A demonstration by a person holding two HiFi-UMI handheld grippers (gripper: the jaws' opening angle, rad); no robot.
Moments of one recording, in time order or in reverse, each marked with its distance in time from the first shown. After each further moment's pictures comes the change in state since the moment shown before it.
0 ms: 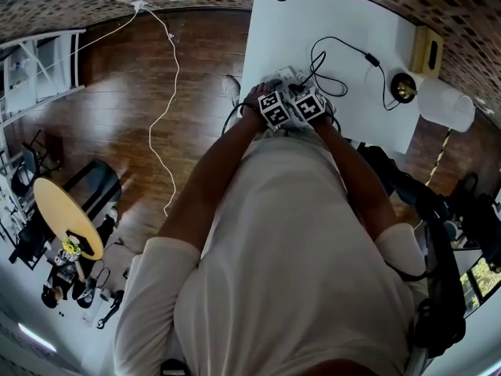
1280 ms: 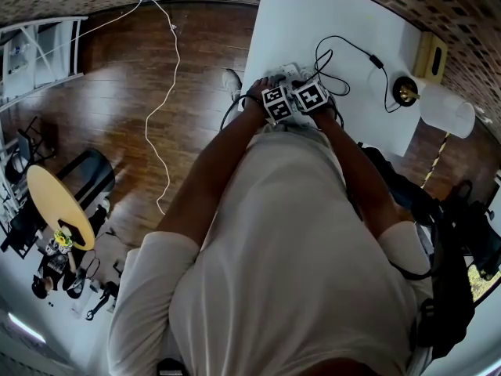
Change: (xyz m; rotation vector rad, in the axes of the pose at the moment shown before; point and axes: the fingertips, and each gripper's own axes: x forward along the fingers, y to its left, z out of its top) left arm -0.001 -0.001 0.001 0.030 0.013 -0.011; right arm -0.005 -0.001 0.002 0.039 0.102 0.017
